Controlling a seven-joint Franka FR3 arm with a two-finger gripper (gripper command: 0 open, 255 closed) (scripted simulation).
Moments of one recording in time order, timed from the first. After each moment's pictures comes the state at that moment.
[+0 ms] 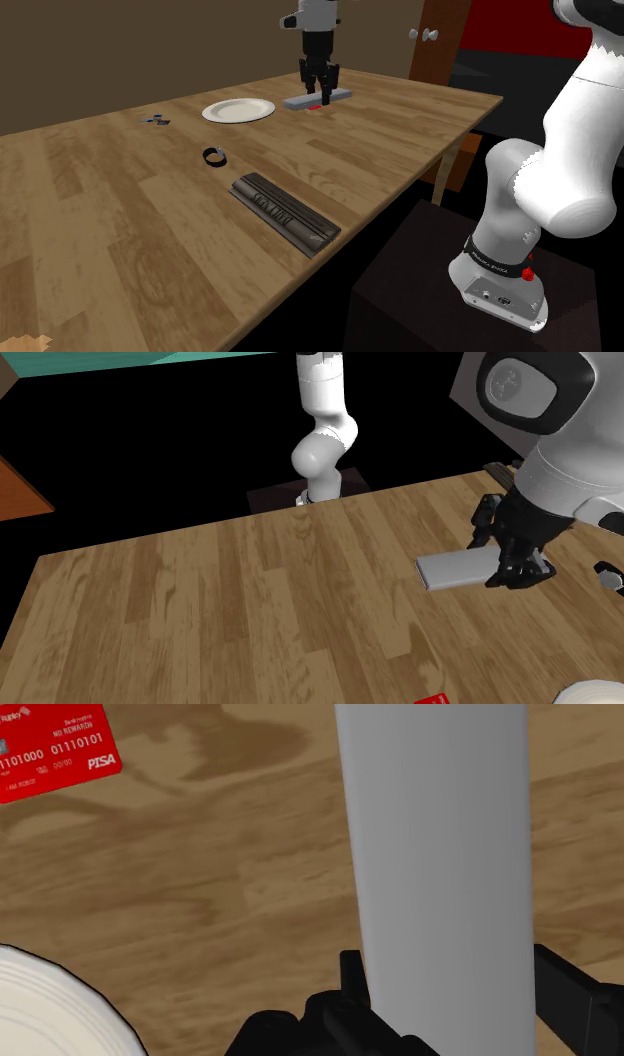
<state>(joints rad) 0.64 -0.13 -0.46 -1.82 -0.05 1.68 -1.13</state>
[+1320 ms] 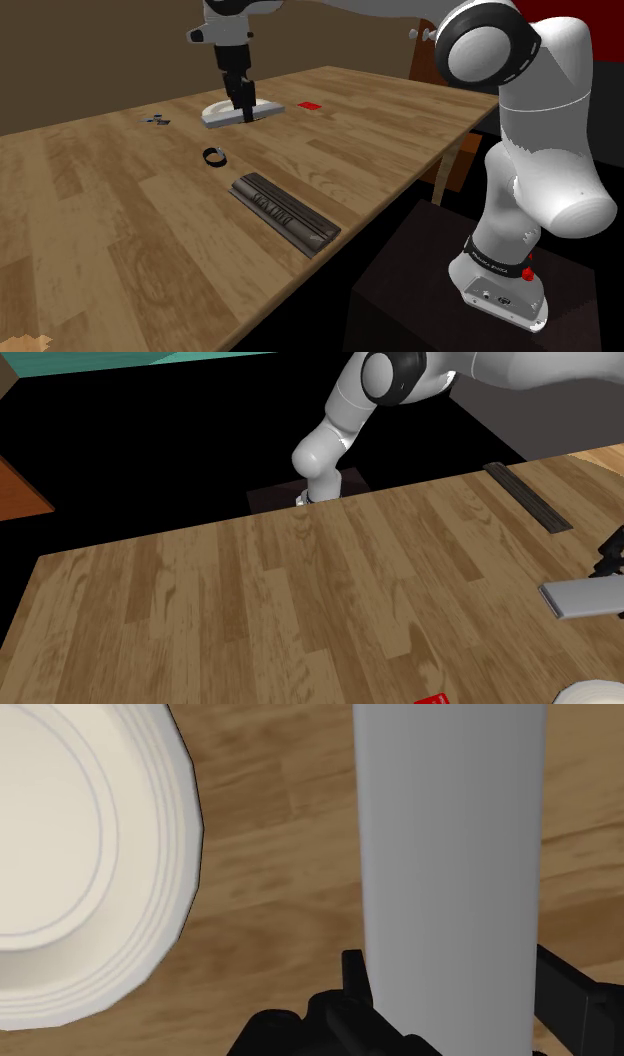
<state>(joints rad) 0.66 0.43 -0.39 -1.18 0.17 1.56 -1.02</state>
